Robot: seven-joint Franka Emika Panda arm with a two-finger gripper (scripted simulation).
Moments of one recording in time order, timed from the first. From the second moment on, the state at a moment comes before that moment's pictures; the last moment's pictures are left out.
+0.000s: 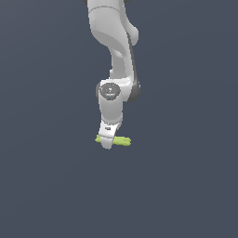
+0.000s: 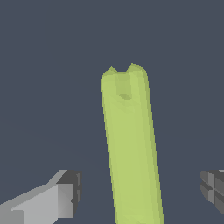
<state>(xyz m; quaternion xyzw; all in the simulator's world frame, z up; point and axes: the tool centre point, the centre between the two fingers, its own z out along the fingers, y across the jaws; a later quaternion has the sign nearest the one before) -0.020 -0.030 0.070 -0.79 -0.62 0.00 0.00</state>
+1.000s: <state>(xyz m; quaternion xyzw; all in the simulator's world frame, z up) -0.020 -0.032 0.050 -0.75 -0.66 0.00 0.00</state>
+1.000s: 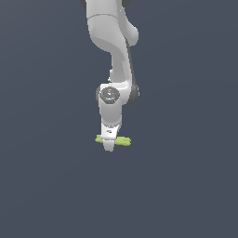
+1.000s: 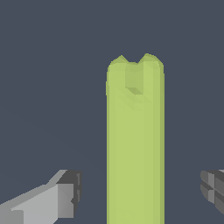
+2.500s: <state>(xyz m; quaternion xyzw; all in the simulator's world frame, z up) 0.002 -0.023 0.031 -0.75 -0.66 -0.03 -0.02</state>
